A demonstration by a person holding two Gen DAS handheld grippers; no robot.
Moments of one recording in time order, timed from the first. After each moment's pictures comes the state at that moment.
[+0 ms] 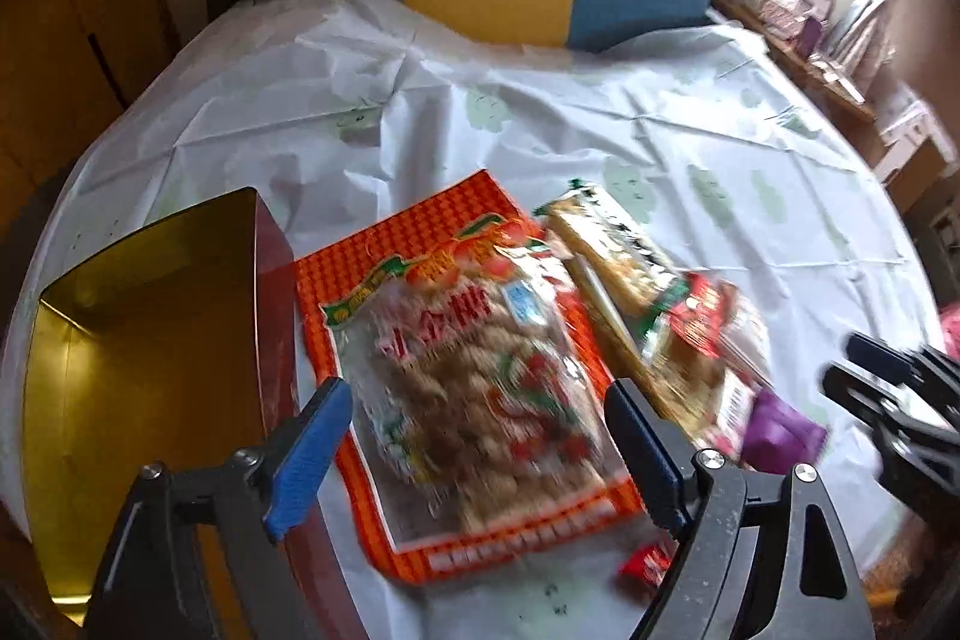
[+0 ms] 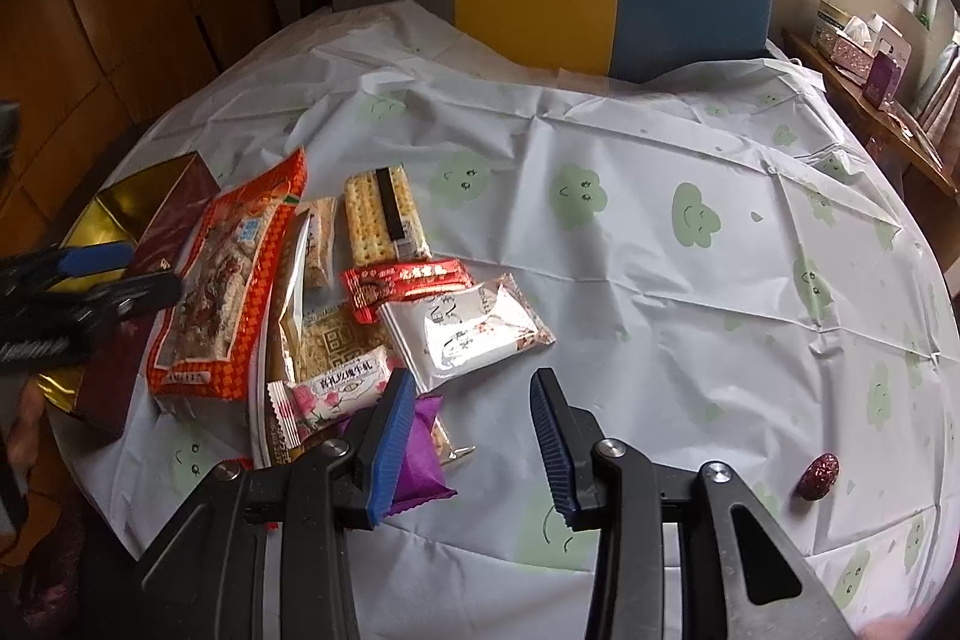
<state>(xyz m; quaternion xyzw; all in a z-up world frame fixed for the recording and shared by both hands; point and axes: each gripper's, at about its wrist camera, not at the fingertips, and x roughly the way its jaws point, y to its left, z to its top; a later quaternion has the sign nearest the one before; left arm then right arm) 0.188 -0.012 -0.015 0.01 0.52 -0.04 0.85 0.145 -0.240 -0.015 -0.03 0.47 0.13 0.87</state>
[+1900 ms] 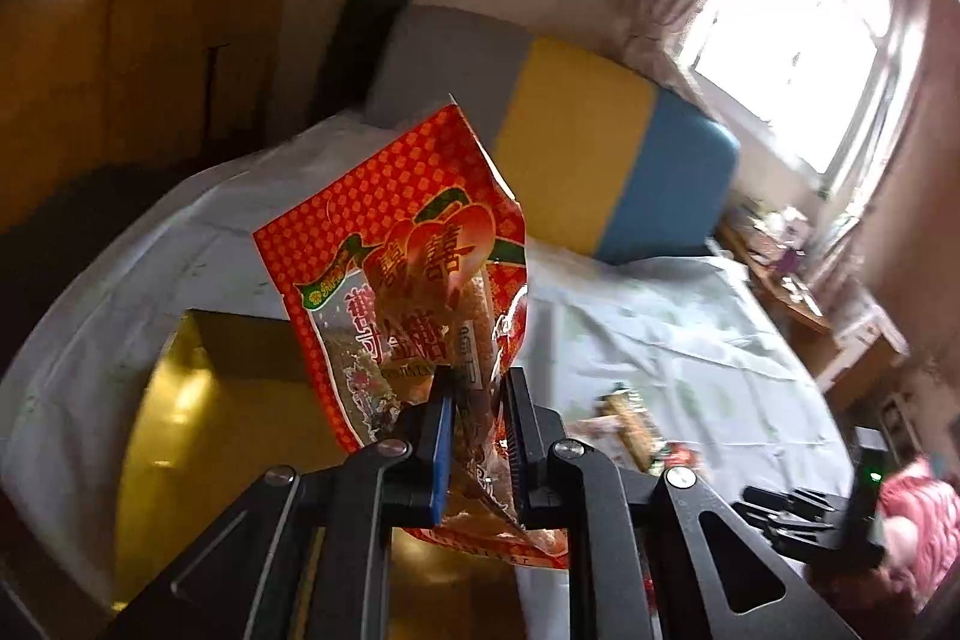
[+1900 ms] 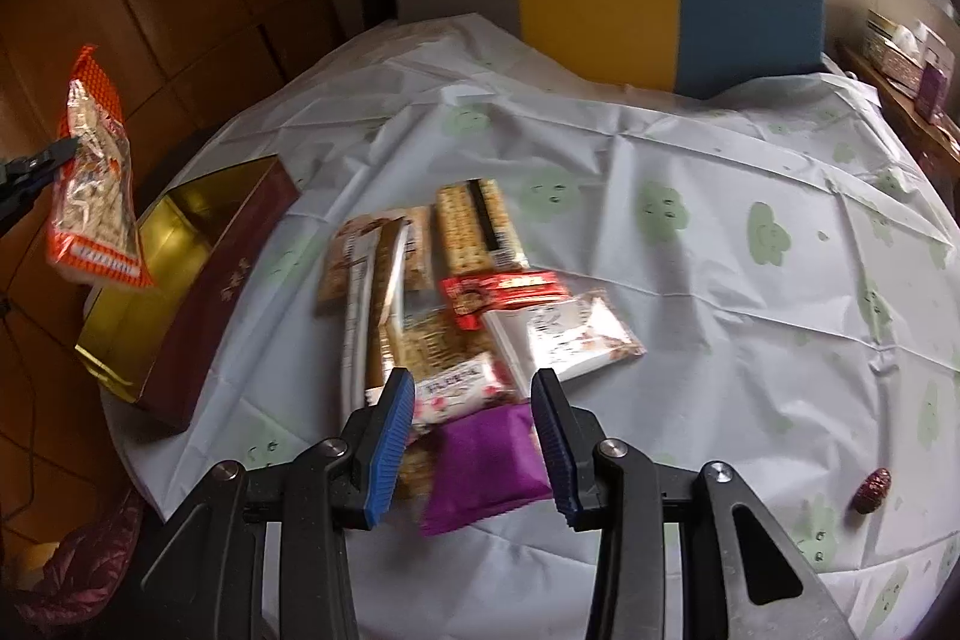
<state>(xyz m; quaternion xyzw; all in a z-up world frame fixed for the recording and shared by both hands) 0.104 0.163 0.097 -0.15 0.34 -0.02 0.93 0.131 -0.214 -0.009 -0.01 0.46 0.21 0.86</state>
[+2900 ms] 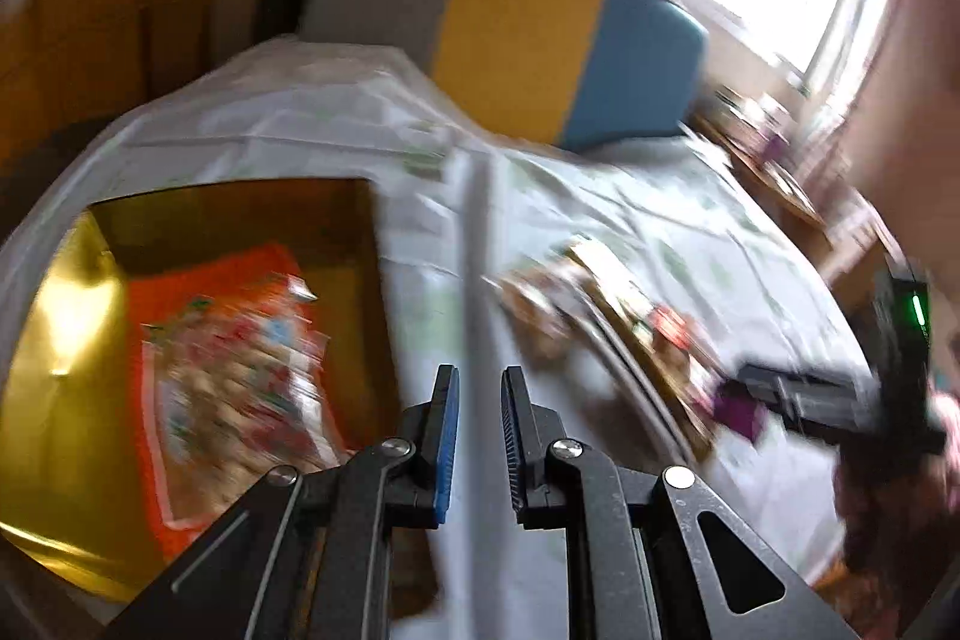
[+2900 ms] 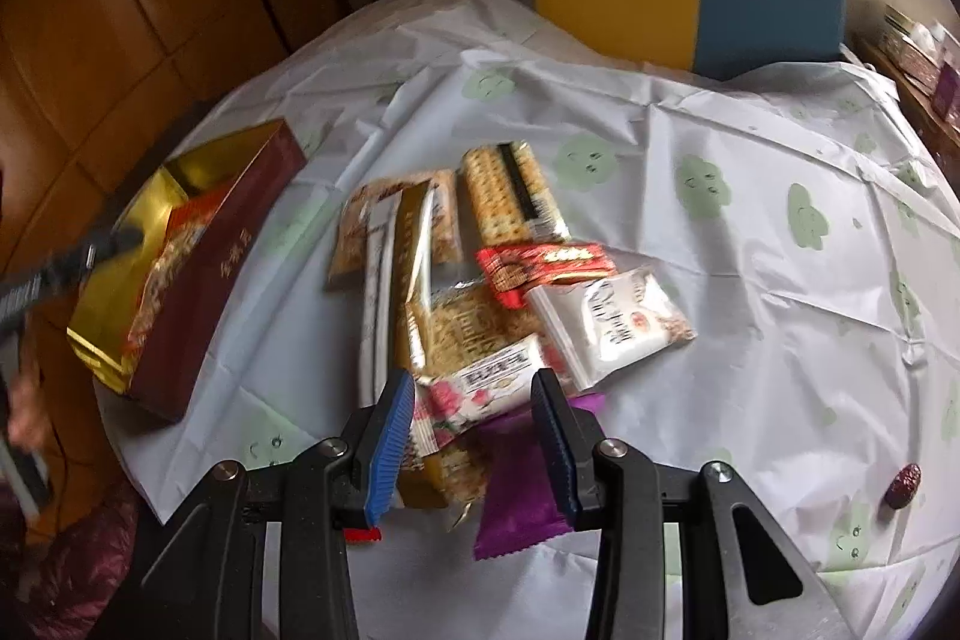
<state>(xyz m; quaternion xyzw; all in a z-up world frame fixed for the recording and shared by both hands) 0.084 0.060 0.011 -0.09 0.41 -0.09 0.90 0.136 -0.192 -0.028 -0.01 0.48 0.20 0.85</state>
